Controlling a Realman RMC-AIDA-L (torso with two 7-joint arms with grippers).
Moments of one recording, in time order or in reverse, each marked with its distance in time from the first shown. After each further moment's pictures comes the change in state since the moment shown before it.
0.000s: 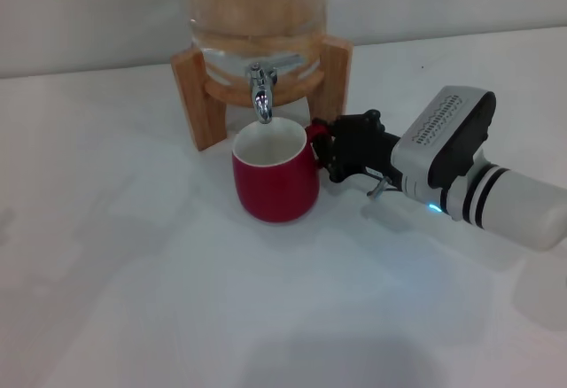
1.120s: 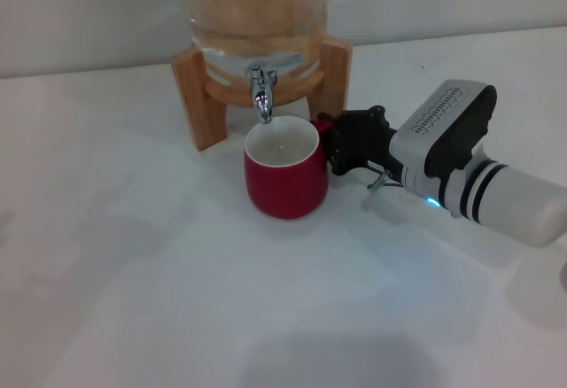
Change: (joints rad) left arm 0.002 0.000 0.000 0.000 0.002 0.000 0.000; right arm 0.003 0.000 0.068 0.010 -0.002 -0.044 -0.005
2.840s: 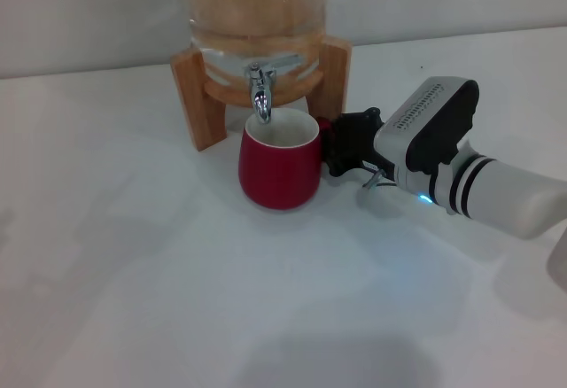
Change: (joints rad) left arm -0.002 0.001 0.000 -0.002 -0.002 -0.001 0.000; right arm 0.027 0.000 0.063 0.012 -0.053 -0.103 -0.015
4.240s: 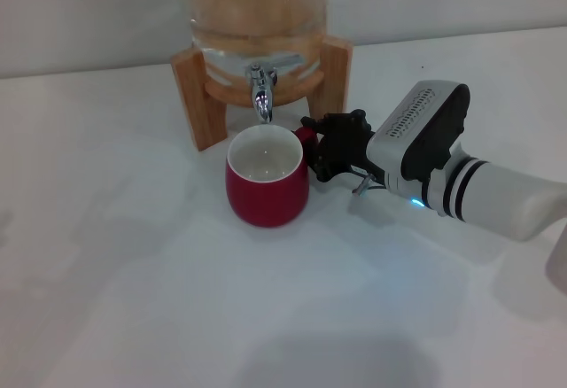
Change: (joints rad) left arm 0.004 -0.001 0.000 0.000 0.002 0.004 0.000; right arm 0.005 0.000 0.001 0.010 -0.053 0.043 0.000
